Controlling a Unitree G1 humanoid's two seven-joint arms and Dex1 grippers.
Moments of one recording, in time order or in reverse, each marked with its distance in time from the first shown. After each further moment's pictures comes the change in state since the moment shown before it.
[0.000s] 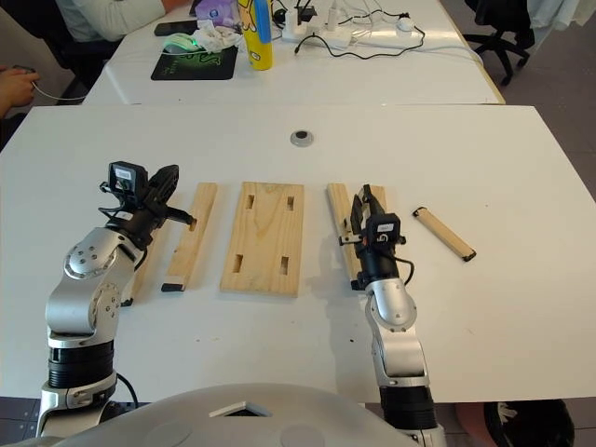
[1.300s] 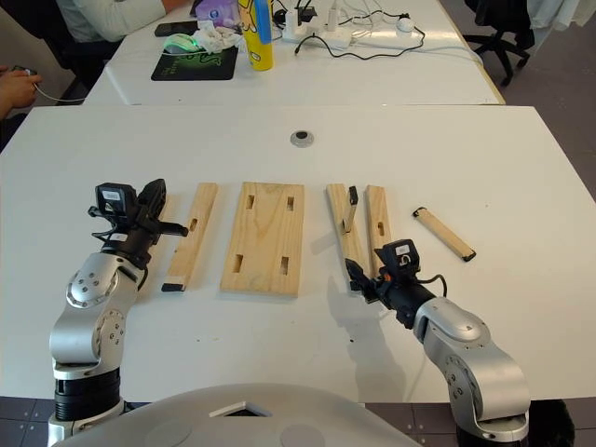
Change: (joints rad) left arm 0.149 -0.089 0.015 -0.119 0.025 -0.030 0.118; right arm 0.120 -0.325 -0.169 -0.522 0.401 1.046 0.237
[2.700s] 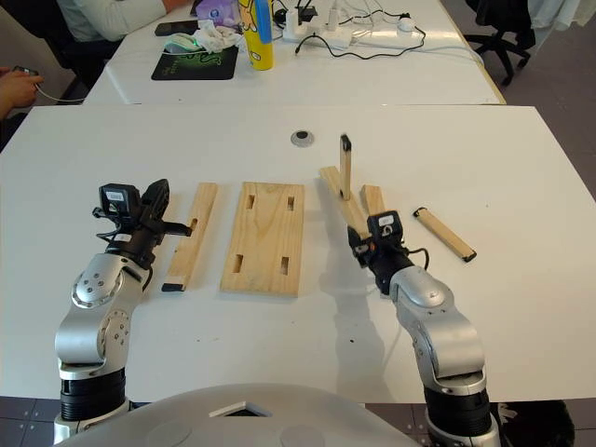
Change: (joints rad) left arm -0.003 -0.029 -0.008 -0.002 0.010 -0.001 0.006; right arm -0.217 0.122 0.089 0.135 -0.179 -0.138 -0.149
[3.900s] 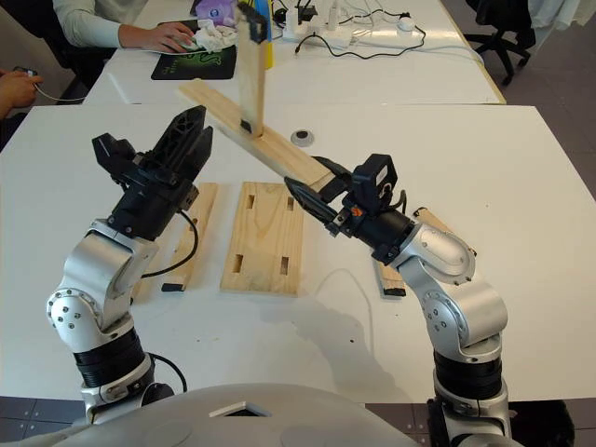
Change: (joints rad) left arm -0.219 -0.169 0.149 -0.044 -1.554 0.265 0.459; right arm -0.172 -0.105 -0.013 -0.009 0.331 -0.275 0.448
